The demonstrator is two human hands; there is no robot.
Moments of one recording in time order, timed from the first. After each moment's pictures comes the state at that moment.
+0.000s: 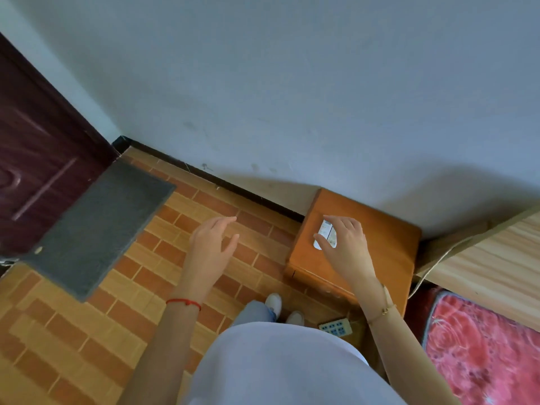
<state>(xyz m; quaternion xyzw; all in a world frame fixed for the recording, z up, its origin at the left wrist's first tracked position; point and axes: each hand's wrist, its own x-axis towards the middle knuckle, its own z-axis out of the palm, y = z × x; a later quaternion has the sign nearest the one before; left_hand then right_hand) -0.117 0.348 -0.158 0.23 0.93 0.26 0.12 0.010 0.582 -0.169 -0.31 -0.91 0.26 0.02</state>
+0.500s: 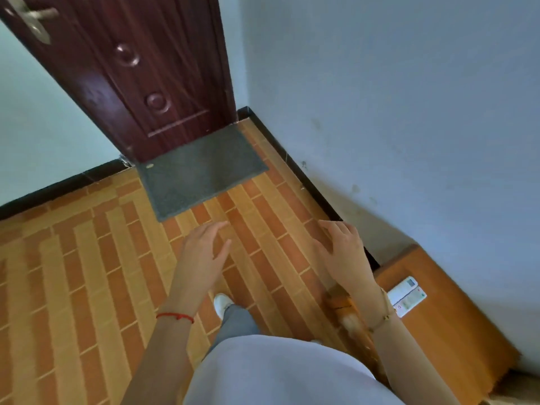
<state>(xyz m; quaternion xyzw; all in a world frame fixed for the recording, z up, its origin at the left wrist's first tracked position) -0.097 0.141 -0.144 -0.03 0.96 0.28 0.02 -0.117 0.414 -0.149 -0.02 -0.97 0.24 -0.07</state>
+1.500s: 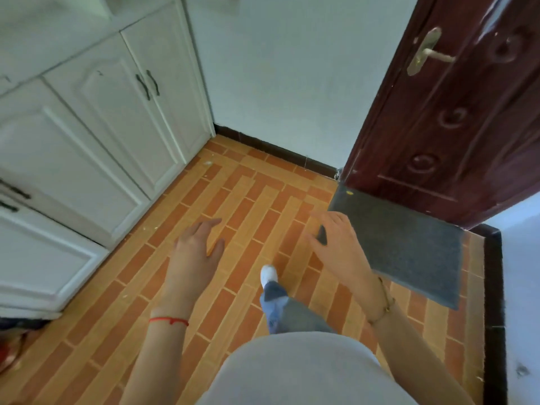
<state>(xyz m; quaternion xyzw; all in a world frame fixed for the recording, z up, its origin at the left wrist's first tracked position) -0.006 -0.294 -0.128 -0.51 0.81 0.24 -0.16 -0.252 -0.189 -0.134 0.51 -0.82 0.21 -0.16</state>
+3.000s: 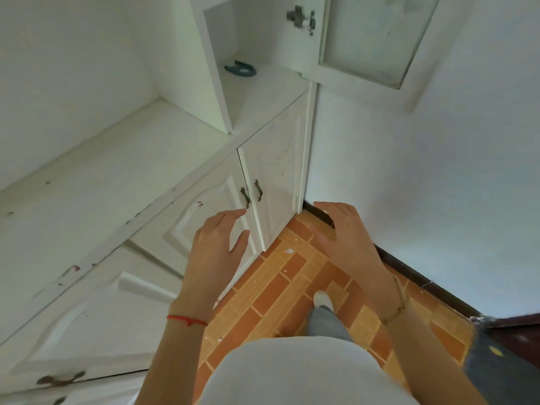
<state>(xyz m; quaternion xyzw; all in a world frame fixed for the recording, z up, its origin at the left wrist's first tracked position) -0.001 -1.067 -0.080 -0.57 0.77 0.20 -0.21 -0.235 -1.032 -0.103 0.59 -0.73 0.28 -0.21</state>
